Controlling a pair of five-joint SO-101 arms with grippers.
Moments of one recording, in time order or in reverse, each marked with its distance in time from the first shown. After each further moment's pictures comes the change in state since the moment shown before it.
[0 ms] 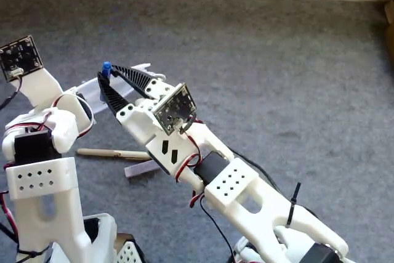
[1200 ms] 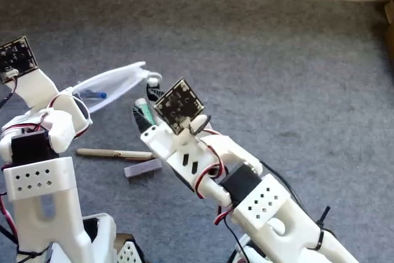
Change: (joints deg) left arm -1.9 0.0 0.0 0.0 0.0; right arm 2.7 -16.9 -1.5 44.8 -0.6
